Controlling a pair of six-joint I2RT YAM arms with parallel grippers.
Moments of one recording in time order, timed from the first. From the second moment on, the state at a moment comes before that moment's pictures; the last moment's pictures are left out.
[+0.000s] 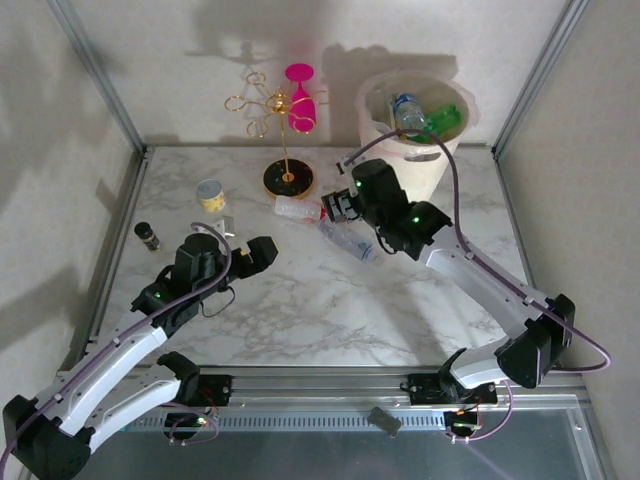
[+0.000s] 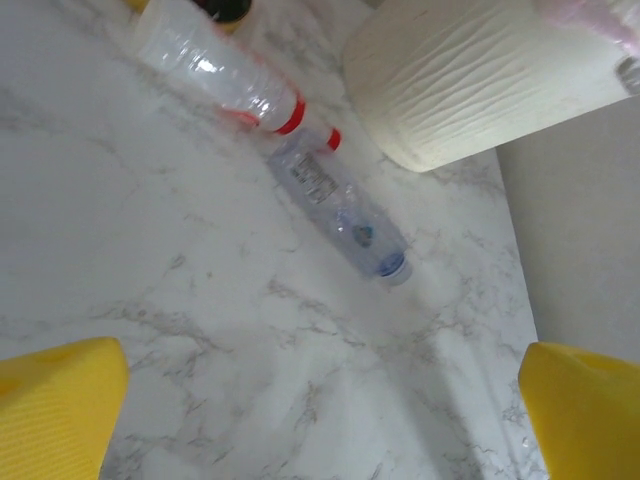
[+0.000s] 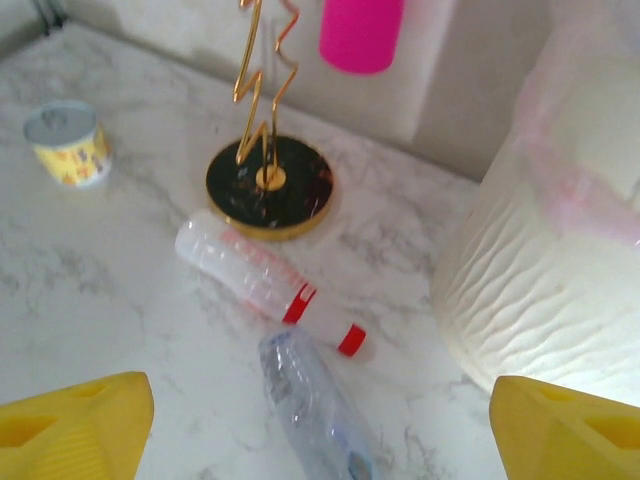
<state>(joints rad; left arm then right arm) -0.49 0.81 0.65 -0.32 0.07 -0.84 0.77 1.42 1.40 -0.55 0.30 0.06</state>
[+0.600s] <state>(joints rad) -0.33 0.84 0.50 -0.25 0.23 -0.90 0.73 1.79 1.29 -0.51 0.24 0.09</state>
